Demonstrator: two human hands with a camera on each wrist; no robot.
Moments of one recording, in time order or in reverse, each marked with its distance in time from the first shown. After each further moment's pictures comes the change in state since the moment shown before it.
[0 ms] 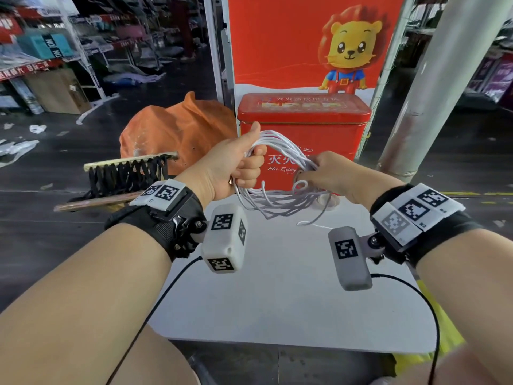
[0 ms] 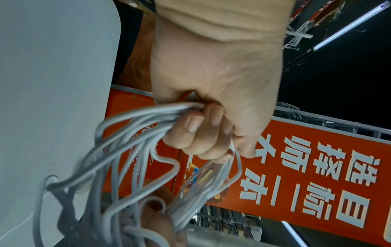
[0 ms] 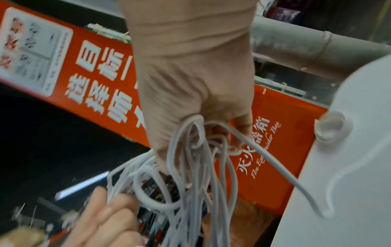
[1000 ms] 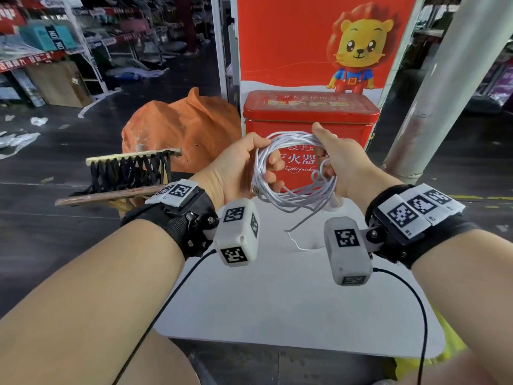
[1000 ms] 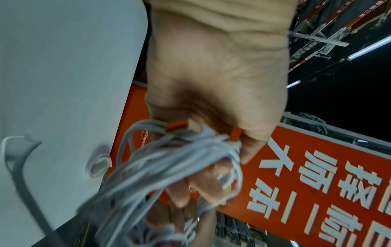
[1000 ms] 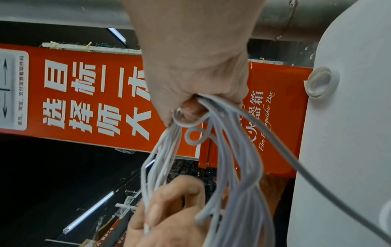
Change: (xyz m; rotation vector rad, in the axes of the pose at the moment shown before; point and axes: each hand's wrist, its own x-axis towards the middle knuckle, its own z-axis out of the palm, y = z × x) left_hand 0.006 -0.011 0.000 -0.289 -0.113 -0.121; right_hand 0.012 -0.016 0.003 0.734 0.331 0.231
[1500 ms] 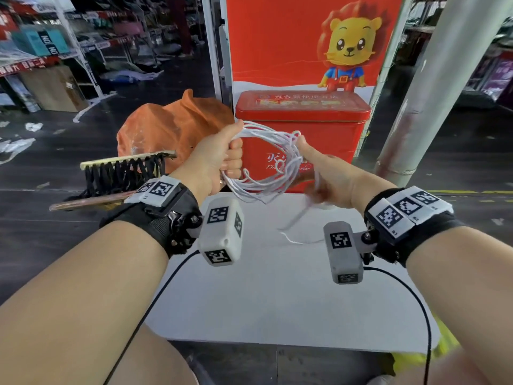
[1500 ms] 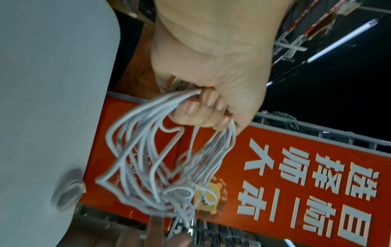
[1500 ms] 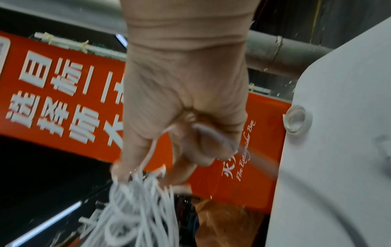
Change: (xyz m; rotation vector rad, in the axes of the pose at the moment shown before) left_hand 0.000 0.013 -0.008 0.175 0.410 0.190; right_hand 0.005 0.022 -0.017 -0.099 -0.466 0.110
